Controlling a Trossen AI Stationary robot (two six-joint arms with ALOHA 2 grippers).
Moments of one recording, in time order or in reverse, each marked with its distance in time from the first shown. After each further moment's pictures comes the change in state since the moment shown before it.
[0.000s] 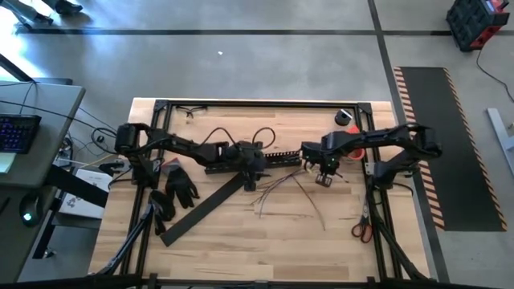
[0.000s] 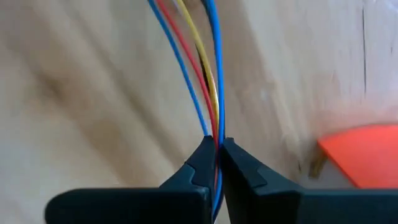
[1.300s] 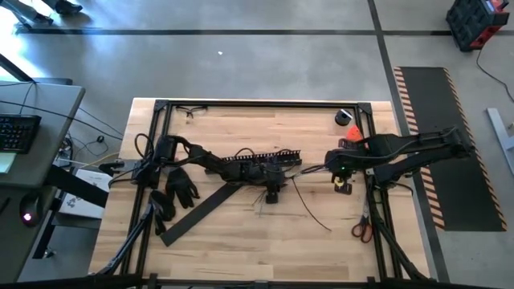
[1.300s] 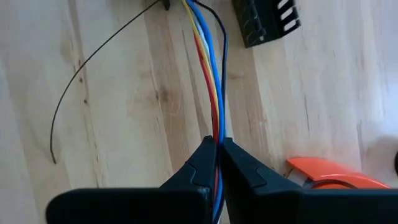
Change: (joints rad) left arm -0.109 0.403 0.254 0.084 -0.234 -0.187; right arm 0.323 -0.412 0.157 -0.172 0.130 0.044
